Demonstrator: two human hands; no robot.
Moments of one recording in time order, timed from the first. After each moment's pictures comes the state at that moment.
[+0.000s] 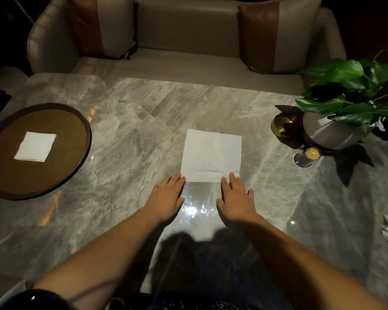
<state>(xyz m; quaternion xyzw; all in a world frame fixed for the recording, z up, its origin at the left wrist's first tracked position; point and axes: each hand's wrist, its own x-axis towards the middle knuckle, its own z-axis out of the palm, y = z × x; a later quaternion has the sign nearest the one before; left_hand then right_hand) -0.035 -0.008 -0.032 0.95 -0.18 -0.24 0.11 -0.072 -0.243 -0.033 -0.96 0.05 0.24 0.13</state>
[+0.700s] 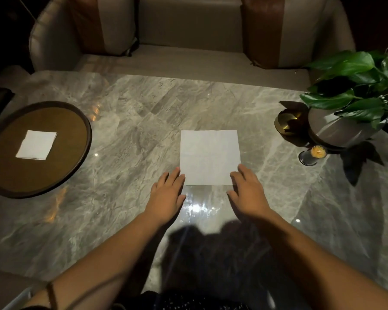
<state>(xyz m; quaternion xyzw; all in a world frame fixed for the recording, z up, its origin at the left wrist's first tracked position) -0.044 -0.016 -0.031 0.96 -0.13 -0.18 0.16 -0.060 -0.280 -0.034 -0.97 0.01 0.12 0.19</state>
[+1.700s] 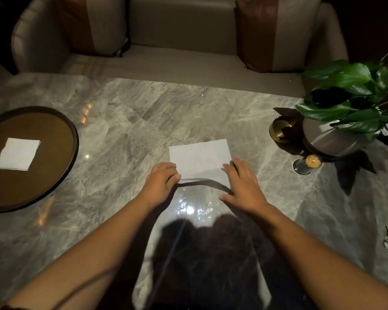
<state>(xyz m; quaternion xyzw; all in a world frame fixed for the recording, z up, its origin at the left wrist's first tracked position) 0.028 -0.021 -0.025 0.91 -0.09 -0.17 0.36 -0.016 -0.297 -0.027 -0.97 -0.05 0.13 0.18</state>
